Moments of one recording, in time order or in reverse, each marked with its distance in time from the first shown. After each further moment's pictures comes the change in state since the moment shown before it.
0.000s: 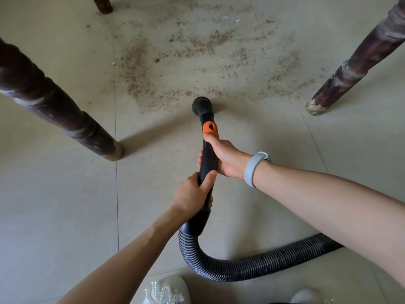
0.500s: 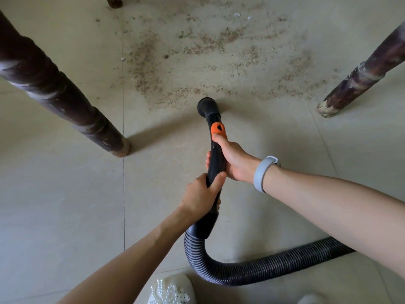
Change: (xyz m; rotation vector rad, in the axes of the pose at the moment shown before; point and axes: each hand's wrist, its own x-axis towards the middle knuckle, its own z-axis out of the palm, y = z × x) left_hand -0.003 0.001 -0.004 0.024 -0.034 -0.030; right_hand 0.000 0.004 0.003 0.033 -0.023 0.017
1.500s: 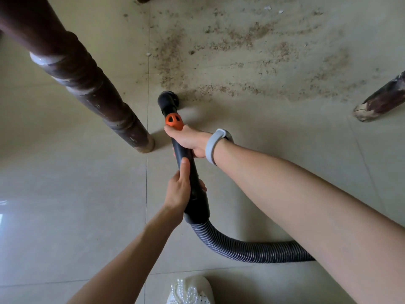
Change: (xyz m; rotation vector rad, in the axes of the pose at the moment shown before) left_hand 0.001 -0.039 -0.061 -0.568 0.296 -0.151; right_hand 0.048 -0.001 0.140 -0.685 -0.217 -0.088
